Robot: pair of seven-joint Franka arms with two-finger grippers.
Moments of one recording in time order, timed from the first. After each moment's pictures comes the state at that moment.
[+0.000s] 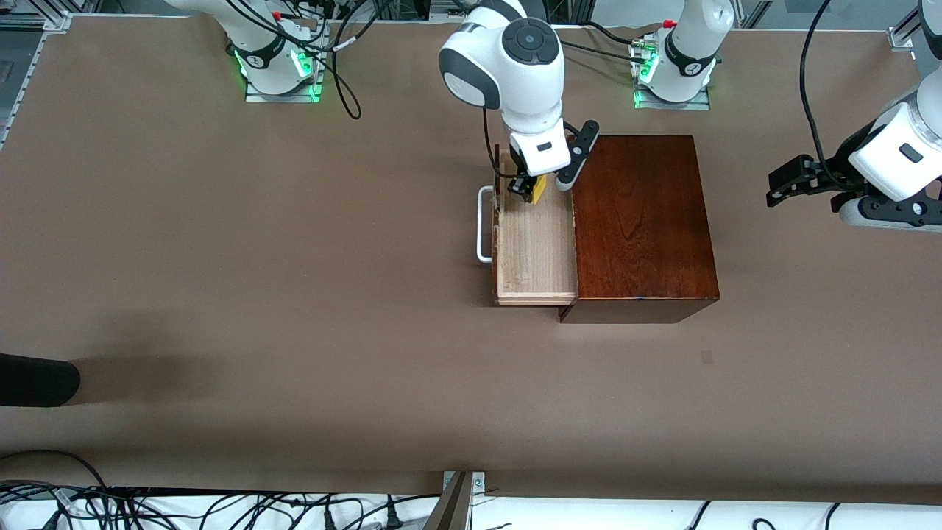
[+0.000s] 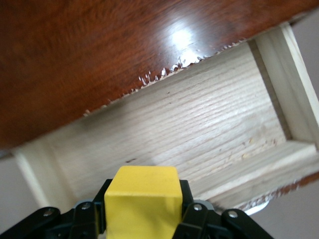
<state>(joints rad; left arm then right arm) -0.20 0.10 0.15 -1.49 -0.05 1.53 -0.01 0.88 0.74 0.11 -1.11 -0.10 1.97 -0.20</state>
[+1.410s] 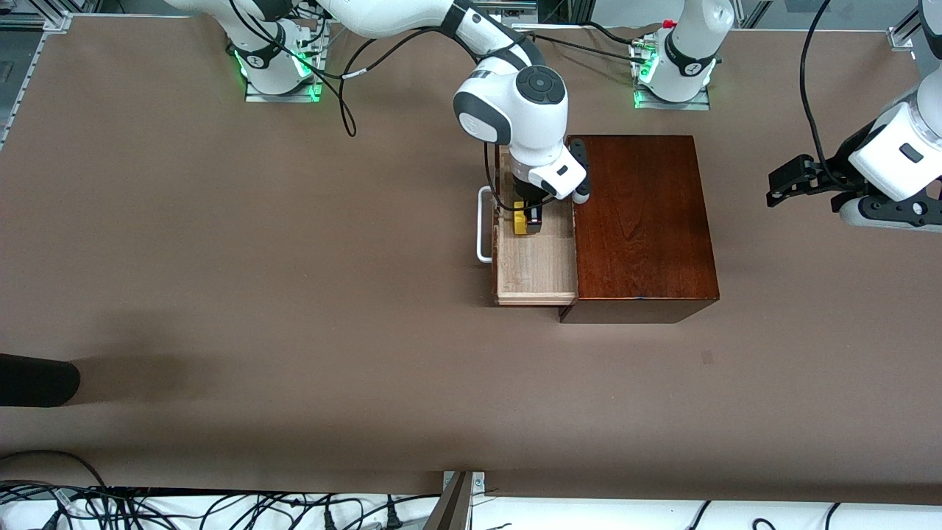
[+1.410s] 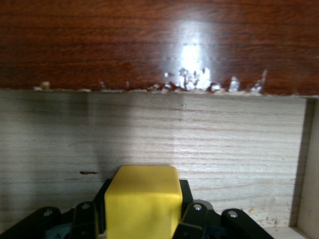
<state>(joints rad) -0.20 0.10 0.15 -1.49 -0.05 1.53 -0.01 0.91 0.87 0.09 -1.10 -0.19 2.10 -0.55</state>
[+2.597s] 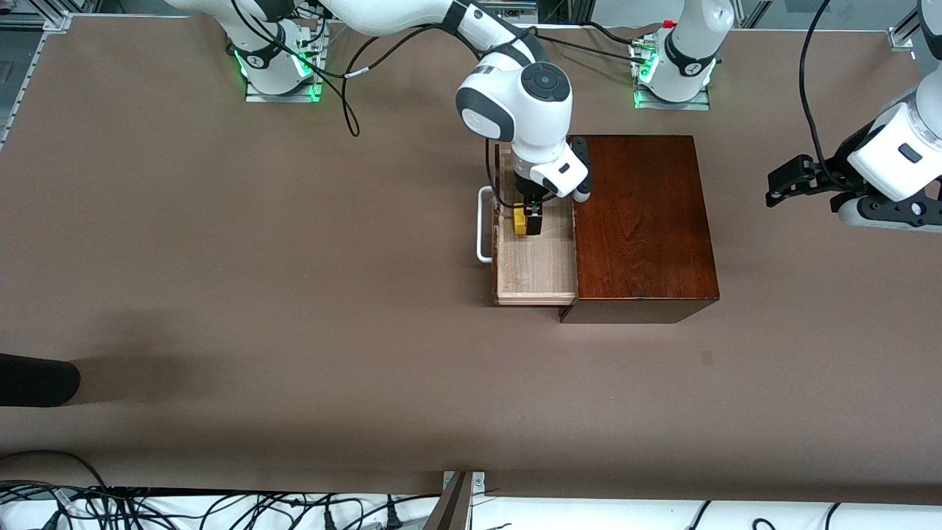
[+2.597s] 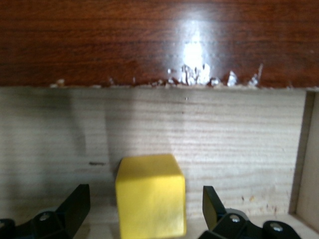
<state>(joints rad) -0.20 0.11 0.14 -1.49 -0.05 1.53 -0.01 0.91 0.86 0.09 -1.04 -0.19 1.99 -0.53</state>
